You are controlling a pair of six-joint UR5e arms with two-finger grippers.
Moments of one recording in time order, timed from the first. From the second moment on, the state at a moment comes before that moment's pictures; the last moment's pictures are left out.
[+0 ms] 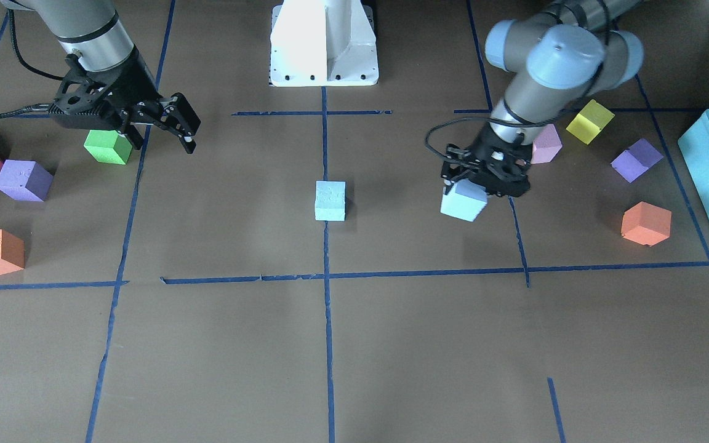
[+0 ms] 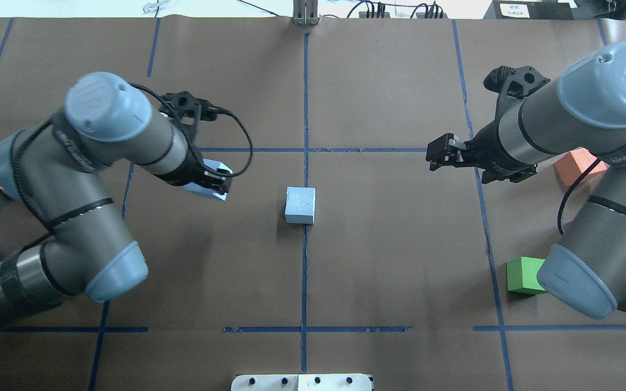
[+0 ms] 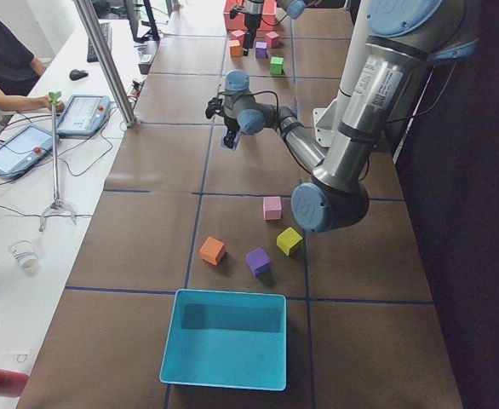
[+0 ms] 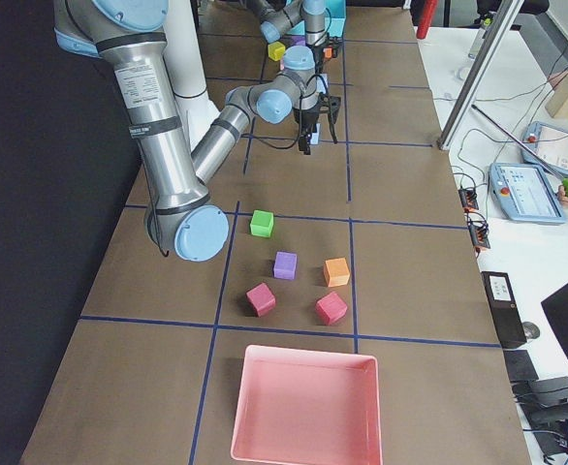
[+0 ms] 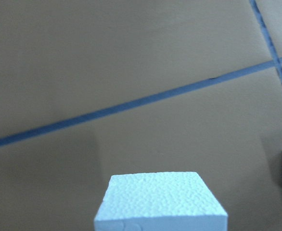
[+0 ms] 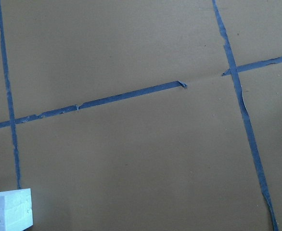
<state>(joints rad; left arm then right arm) -0.62 -2.14 -1.83 -1.58 -1.95 -0.91 0.76 -1.26 2.13 -1.63 1.98 1.28</state>
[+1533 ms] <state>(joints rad) -0.50 -2.50 -1.45 -1.50 -1.87 -1.05 0.77 -1.39 2.14 -1.51 1.98 1.25</state>
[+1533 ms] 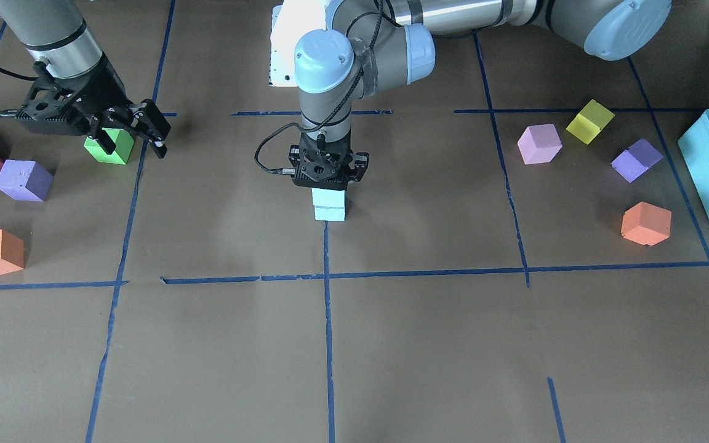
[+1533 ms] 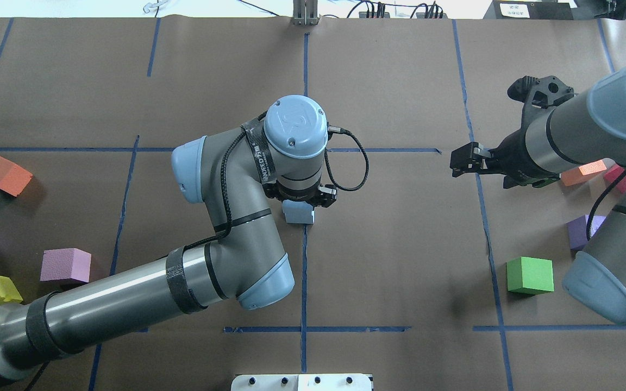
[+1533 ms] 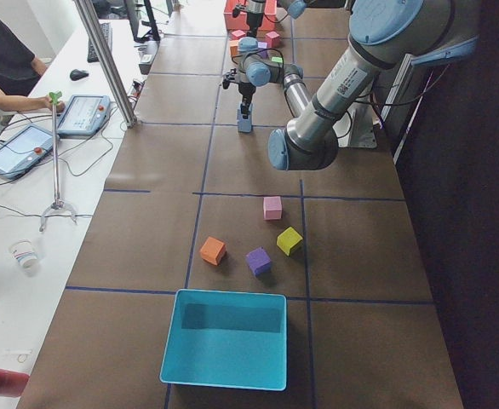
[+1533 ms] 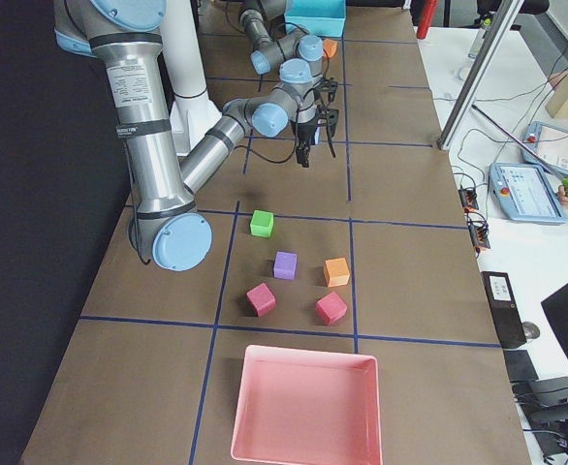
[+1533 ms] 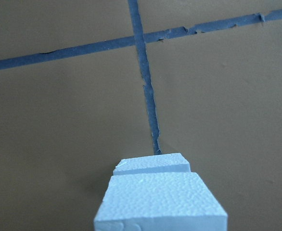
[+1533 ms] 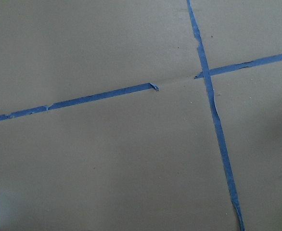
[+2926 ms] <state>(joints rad) -0.60 -2.45 -1.74 -1.31 -1.93 -1.05 0.78 -1.39 2.12 -1.49 1.98 1.25</state>
